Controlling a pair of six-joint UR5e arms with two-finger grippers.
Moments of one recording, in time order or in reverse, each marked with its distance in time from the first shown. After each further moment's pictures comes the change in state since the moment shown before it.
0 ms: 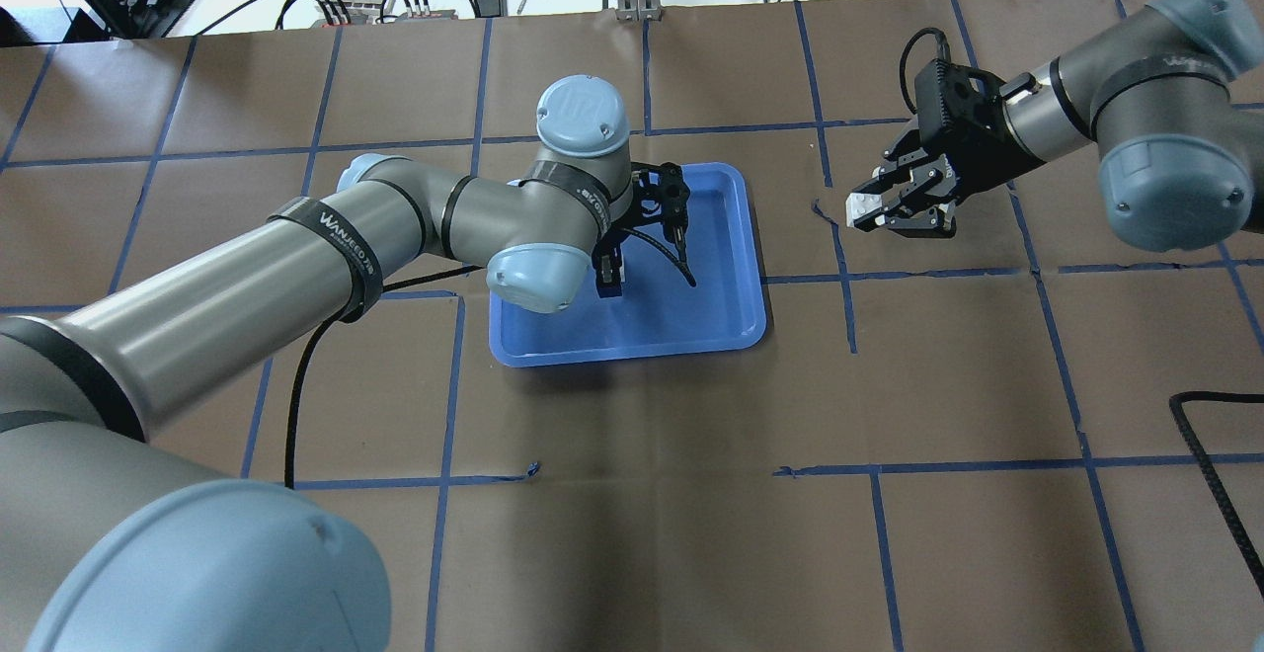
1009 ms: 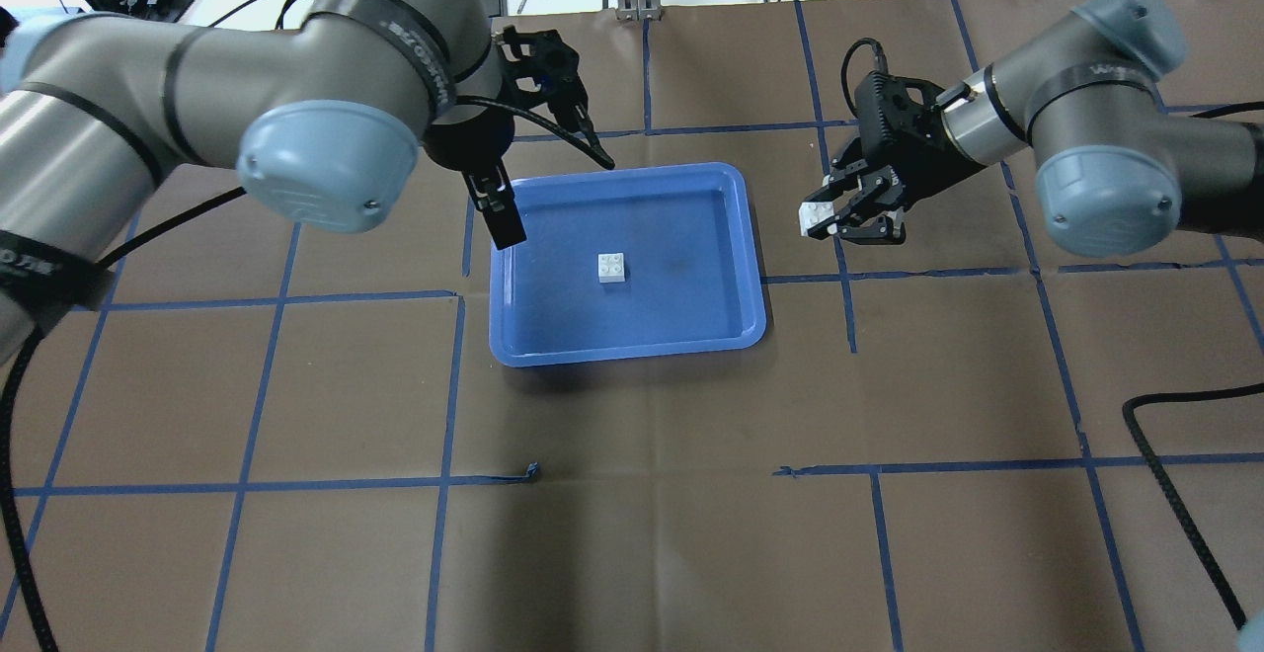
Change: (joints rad) left arm 0.168 0.465 0.061 -0.612 0.012 -0.361; right arm 0.197 0.080 -0.006 -0.153 -0.001 0.092
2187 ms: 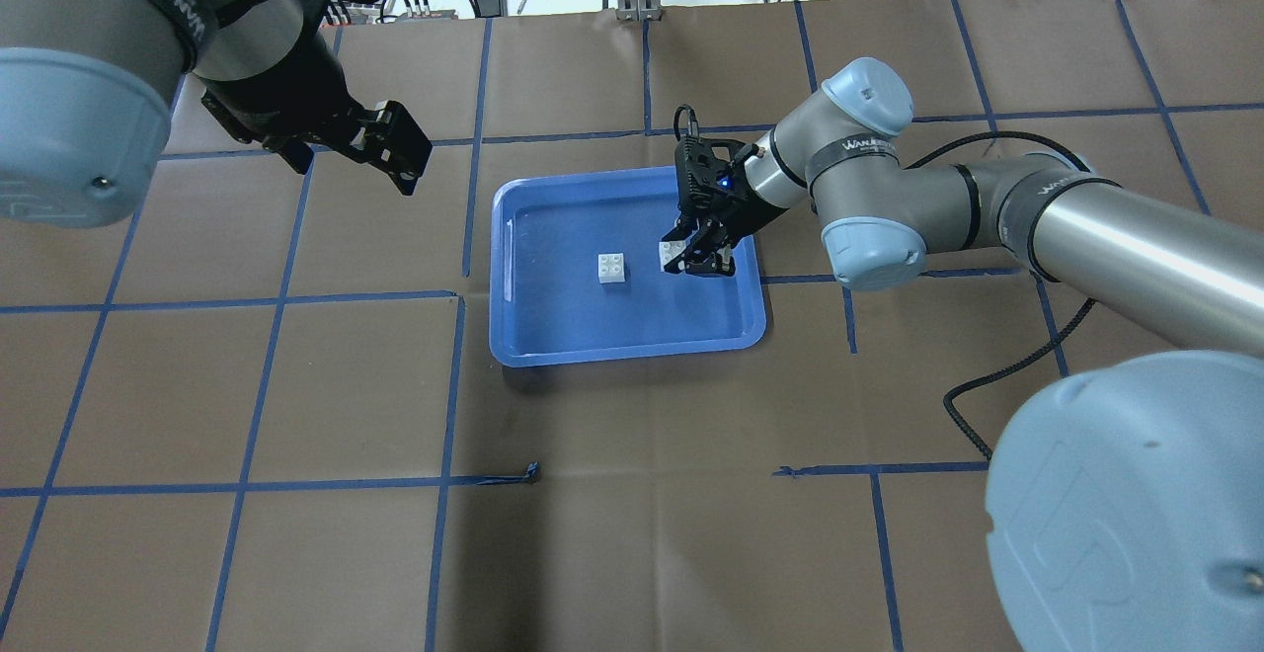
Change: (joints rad) left arm 0.115 0.089 -0.002 0.030 -0.009 -0.730; right arm 0.190 0.277 -0.073 -0.307 0.002 0.245
